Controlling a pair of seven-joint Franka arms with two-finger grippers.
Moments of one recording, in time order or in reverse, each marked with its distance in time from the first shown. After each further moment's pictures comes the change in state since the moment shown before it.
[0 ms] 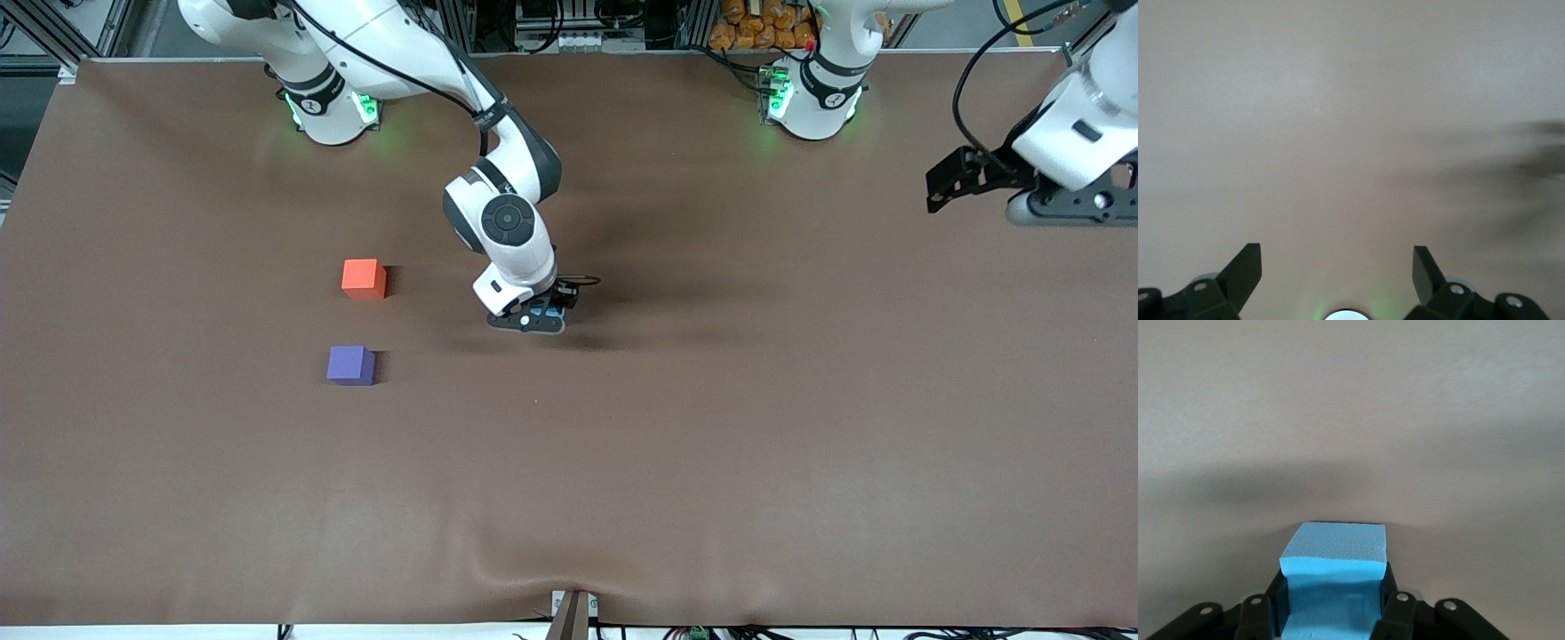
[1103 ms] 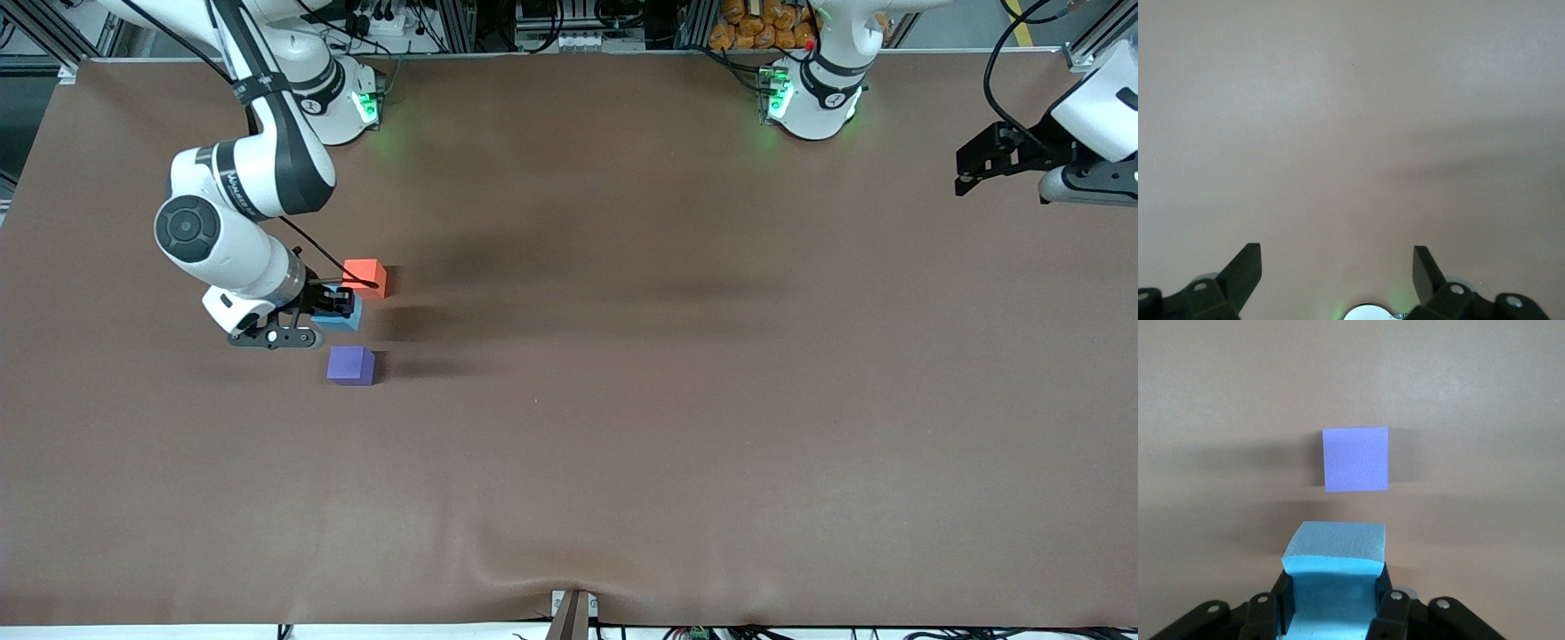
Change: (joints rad) left arm 0.034 -0.005 0.004 0.023 0.000 -0.030 0.120; right arm -0.502 -0.449 -0.018 -0.381 -0.088 -0.138 -0.576
